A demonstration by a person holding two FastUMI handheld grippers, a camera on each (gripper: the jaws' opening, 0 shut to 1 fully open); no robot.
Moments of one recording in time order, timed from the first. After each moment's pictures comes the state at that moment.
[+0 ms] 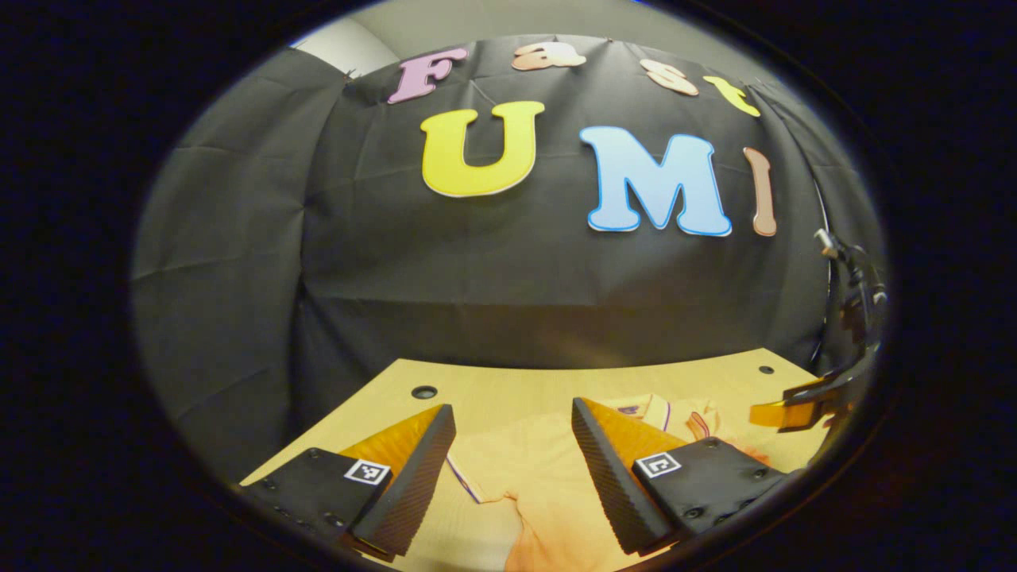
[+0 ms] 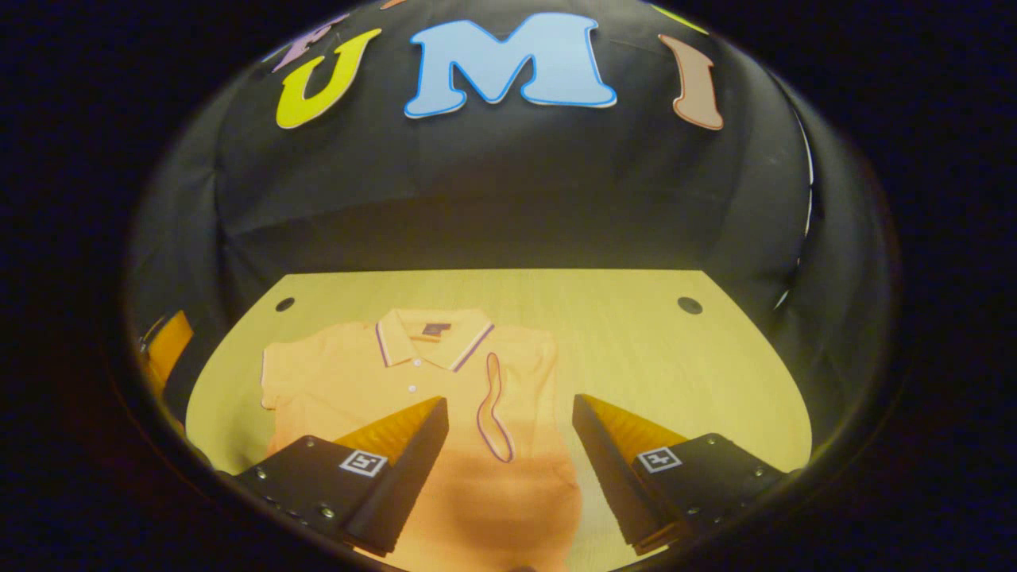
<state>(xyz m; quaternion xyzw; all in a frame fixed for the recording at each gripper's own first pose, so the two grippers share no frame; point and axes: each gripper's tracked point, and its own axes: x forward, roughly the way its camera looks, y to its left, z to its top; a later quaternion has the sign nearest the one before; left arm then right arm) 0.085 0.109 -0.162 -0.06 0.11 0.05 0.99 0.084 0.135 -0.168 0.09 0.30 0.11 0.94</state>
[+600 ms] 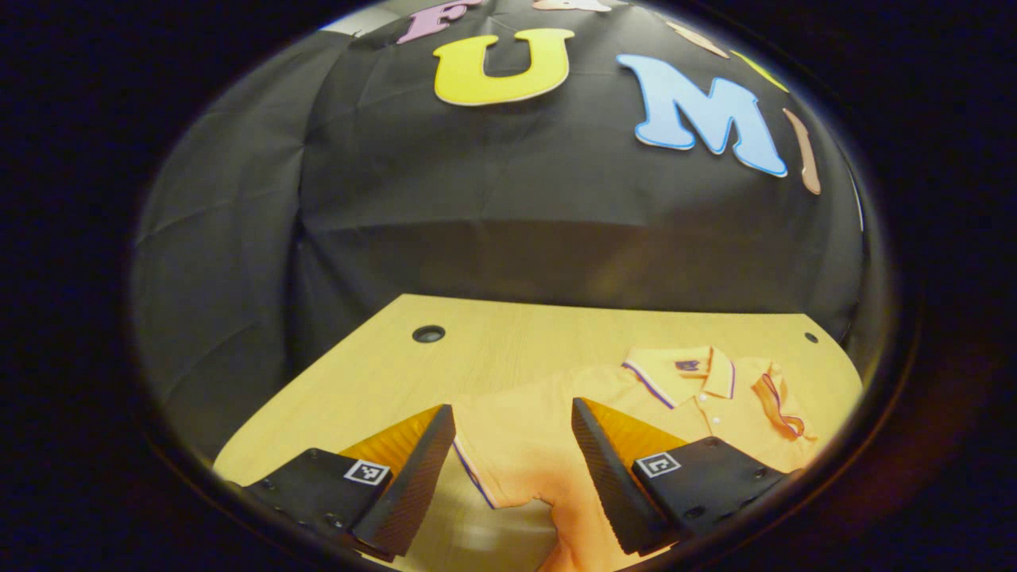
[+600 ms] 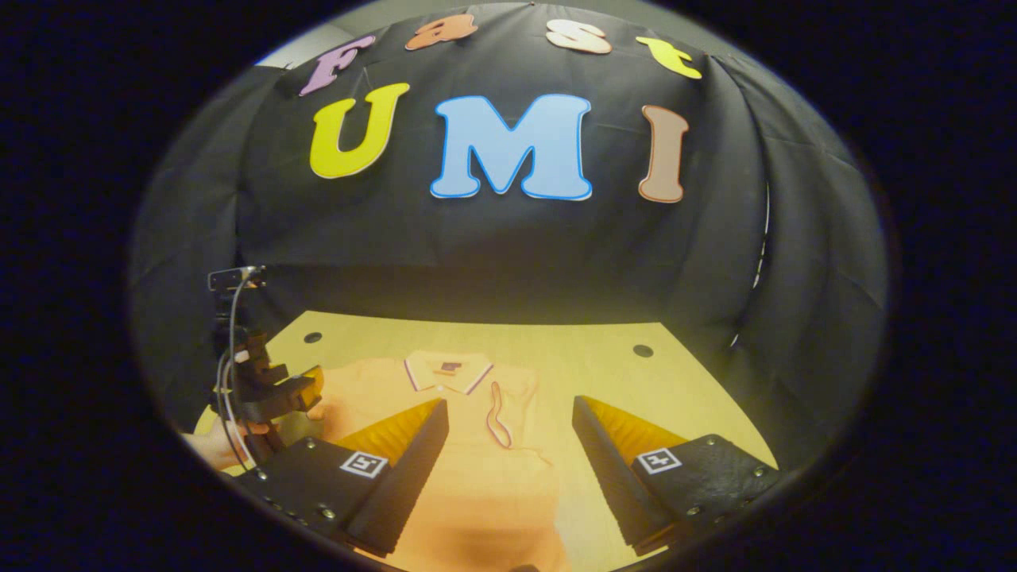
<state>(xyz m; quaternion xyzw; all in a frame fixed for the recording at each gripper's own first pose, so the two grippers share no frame) 0.157 0.145 -0.296 -0.09 0.24 0.10 0.96 -0.012 0.111 -0.069 0.07 0.21 0.08 0.97</state>
